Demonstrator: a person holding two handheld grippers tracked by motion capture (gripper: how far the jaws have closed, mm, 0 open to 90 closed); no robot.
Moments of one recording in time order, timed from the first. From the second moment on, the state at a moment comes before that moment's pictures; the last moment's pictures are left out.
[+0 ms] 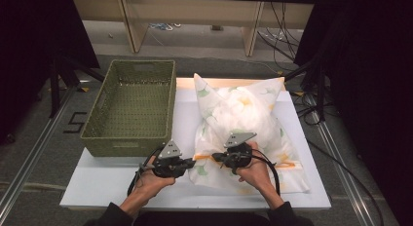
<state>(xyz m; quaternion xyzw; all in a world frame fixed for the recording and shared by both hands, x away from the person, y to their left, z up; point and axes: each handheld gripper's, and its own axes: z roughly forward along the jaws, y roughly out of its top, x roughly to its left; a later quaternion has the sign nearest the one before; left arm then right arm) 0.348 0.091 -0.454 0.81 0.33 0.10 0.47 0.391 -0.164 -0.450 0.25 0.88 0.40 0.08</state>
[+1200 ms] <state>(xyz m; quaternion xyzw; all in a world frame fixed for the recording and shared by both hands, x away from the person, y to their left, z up) 0.344 0.100 -0.451 0.81 0.33 0.09 0.48 0.378 -0.256 -0.447 0.34 0.85 0.38 0.14</state>
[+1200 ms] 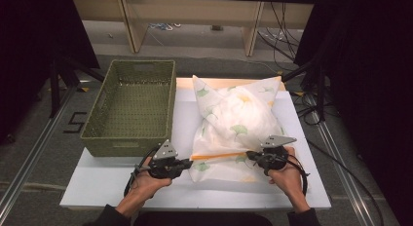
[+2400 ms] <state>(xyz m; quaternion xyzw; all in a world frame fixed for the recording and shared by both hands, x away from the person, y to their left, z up) 0.344 0.105 -0.456 0.82 0.33 0.10 0.46 0.366 -0.347 -0.469 0.44 0.81 0.36 0.16</state>
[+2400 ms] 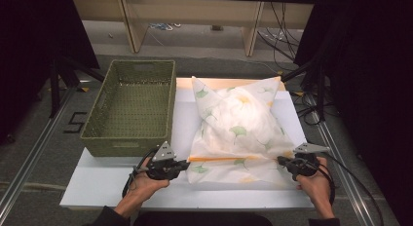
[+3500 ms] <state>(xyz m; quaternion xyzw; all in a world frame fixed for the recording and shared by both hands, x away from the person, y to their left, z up) 0.352 0.111 -0.461 0.83 0.34 0.12 0.44 0.360 -0.392 -0.471 0.50 0.78 0.32 0.21</state>
